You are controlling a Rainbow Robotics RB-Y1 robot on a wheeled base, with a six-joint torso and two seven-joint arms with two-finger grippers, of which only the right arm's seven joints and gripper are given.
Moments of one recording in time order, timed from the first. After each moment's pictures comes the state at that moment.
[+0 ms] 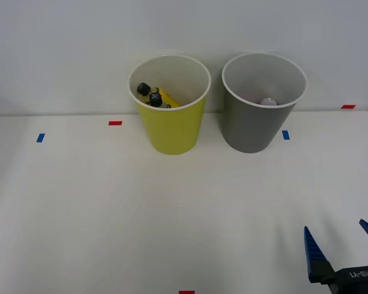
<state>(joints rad) 0.96 -0.33 0.09 -2.29 0.31 -0.12 1.09</state>
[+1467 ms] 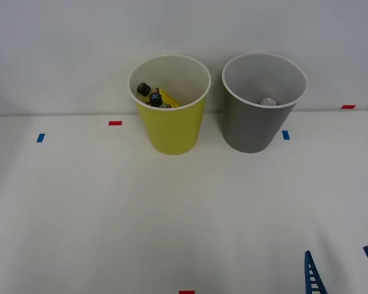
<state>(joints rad) 1.01 -0.04 -0.01 -1.96 0.41 -0.84 1.02</state>
